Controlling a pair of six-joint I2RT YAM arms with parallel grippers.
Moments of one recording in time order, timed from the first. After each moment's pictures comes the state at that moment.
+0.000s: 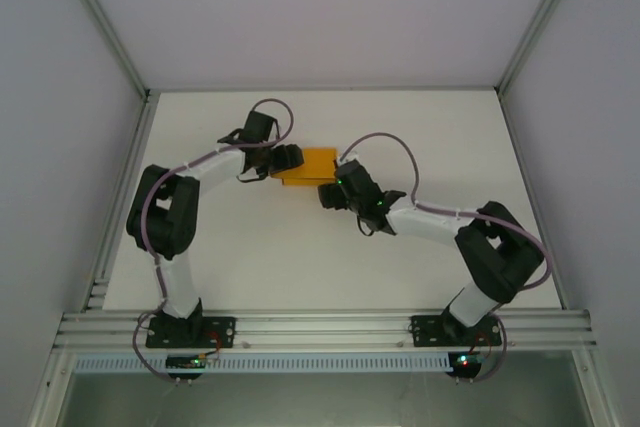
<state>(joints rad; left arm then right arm) -0.40 1.89 1.29 -0.35 0.22 -0.58 0.74 1.59 0.87 0.01 0.24 0.36</state>
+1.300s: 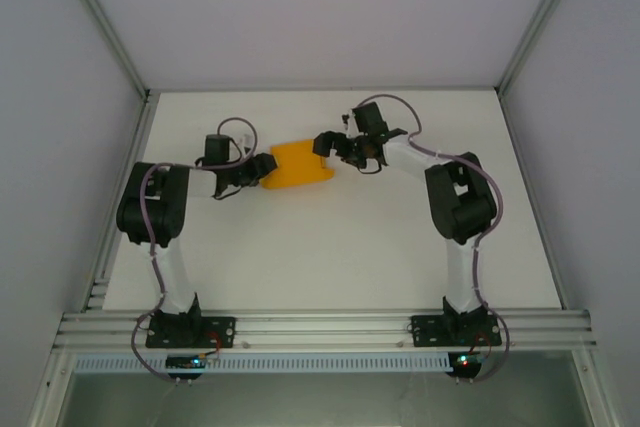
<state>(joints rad) -0.16 1.95 0.94 0.30 0.72 -0.72 0.42 2.06 1.47 -0.25 -0.44 0.58</state>
